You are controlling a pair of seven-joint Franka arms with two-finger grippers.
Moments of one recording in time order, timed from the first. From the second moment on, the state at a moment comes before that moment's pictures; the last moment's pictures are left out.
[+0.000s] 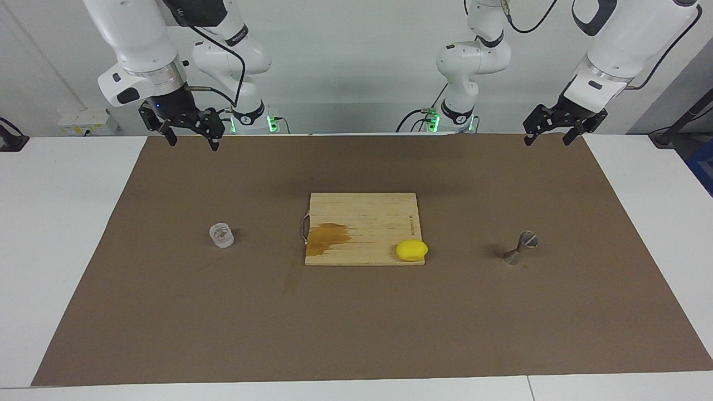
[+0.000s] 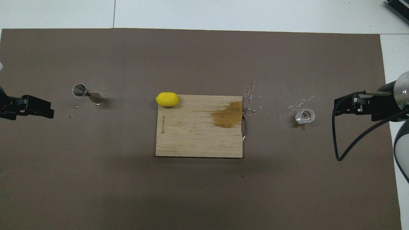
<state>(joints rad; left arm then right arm) 0.04 -0.04 -0.10 -1.61 -0.05 1.49 -0.02 -0.02 -0.05 0.10 -1.63 -0.01 1.54 0.25</state>
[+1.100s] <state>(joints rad) 0.11 0.19 0.27 -1.82 -0.50 1.67 -0.18 -0.02 -0.06 0.10 -1.63 -0.01 1.52 0.25</state>
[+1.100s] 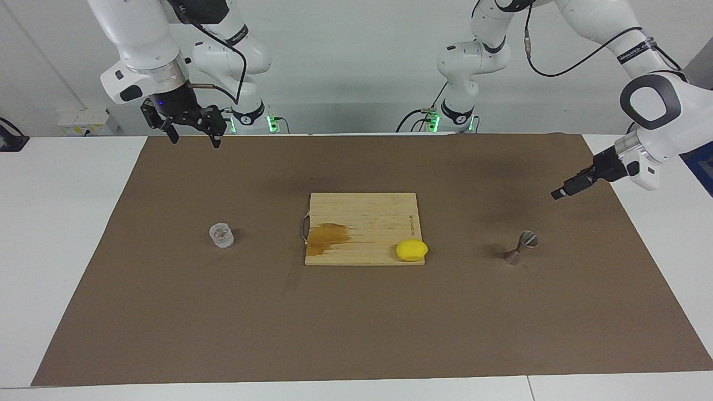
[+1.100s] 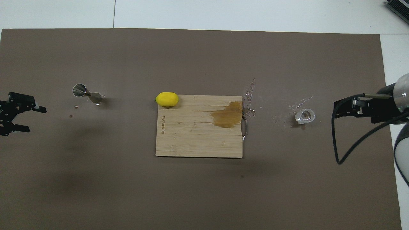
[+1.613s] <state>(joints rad) 0.16 0.22 0.34 -2.00 -1.01 1.77 -0.64 -0.02 -0.06 0.10 -1.63 -0.01 1.53 0.29</state>
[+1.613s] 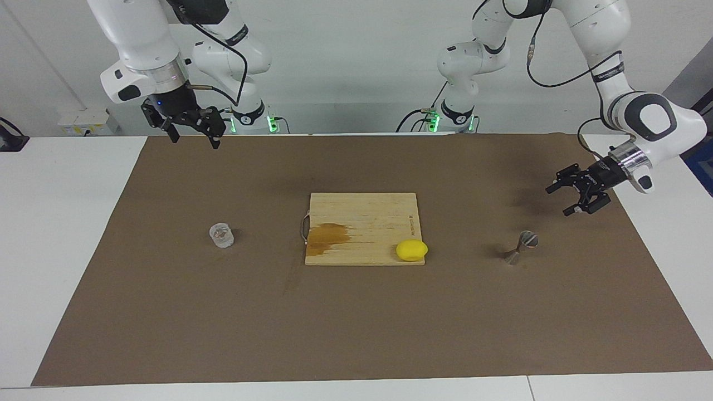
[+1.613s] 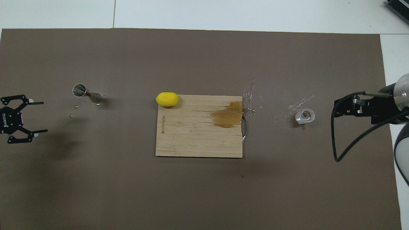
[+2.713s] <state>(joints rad) 0.00 0.22 0.31 -2.22 -1.69 2.00 -0.88 -0.02 -0.06 0.10 -1.65 -0.01 1.53 0.29</state>
